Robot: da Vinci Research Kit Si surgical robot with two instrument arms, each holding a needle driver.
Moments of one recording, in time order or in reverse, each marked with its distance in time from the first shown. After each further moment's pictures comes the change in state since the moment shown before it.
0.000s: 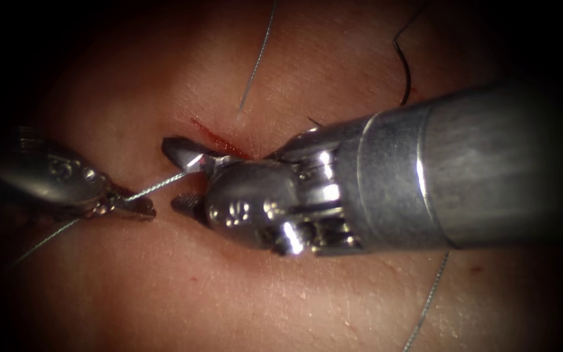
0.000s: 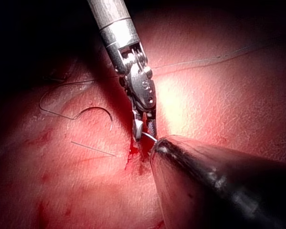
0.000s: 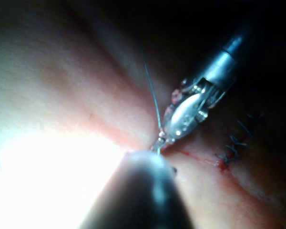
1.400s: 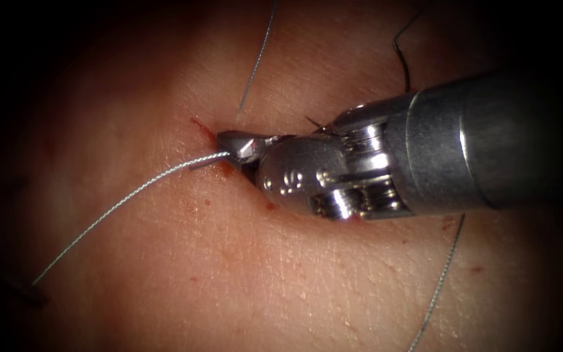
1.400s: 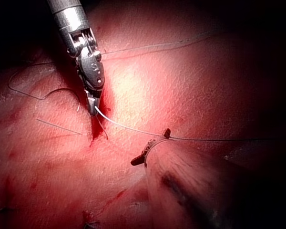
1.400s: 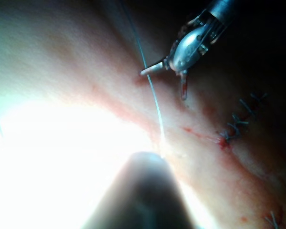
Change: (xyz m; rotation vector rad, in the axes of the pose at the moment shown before) right arm -0.006 0.001 -0.001 -0.014 -0.040 -0.021; left arm -0.010 0.002 -0.005 0.137 0.030 0.035
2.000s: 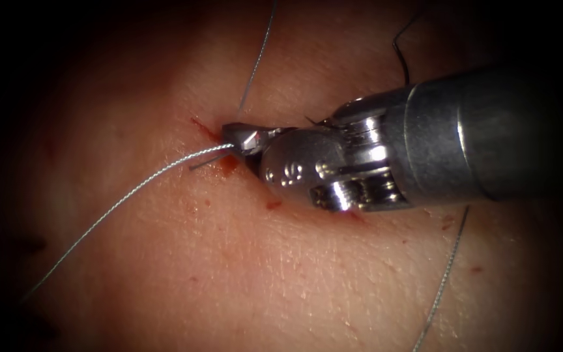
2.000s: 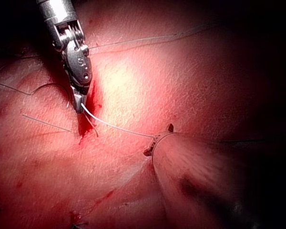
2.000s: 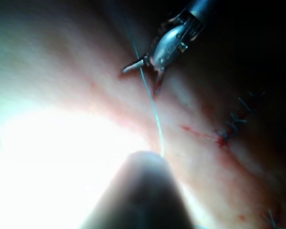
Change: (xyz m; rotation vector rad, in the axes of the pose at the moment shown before) right arm -0.001 0.001 0.001 -0.007 -0.038 -0.015; left arm -0.002 0.003 0.002 -0.146 -0.028 -0.144
